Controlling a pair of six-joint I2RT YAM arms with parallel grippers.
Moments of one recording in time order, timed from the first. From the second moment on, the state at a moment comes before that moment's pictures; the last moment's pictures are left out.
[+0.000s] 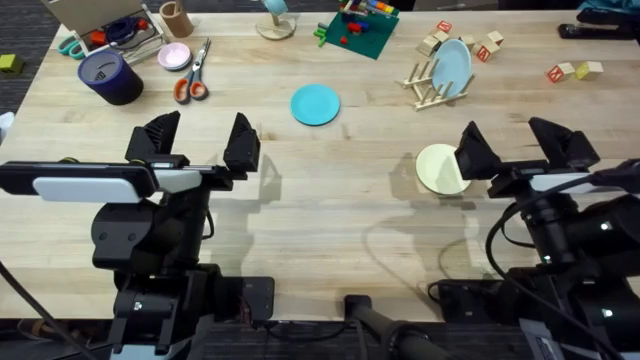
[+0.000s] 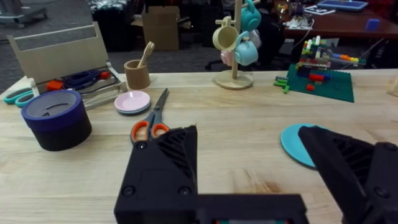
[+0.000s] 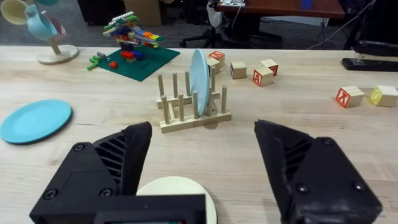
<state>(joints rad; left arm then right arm) 0.00 0.00 0.01 -0.02 0.00 0.00 0.00 0.00 0.01 -0.10 -0.03 0.00</state>
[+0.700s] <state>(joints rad) 0.00 0.00 0.05 -0.13 0.01 -0.04 0.00 0.00 0.03 -0.08 -0.03 0.00</state>
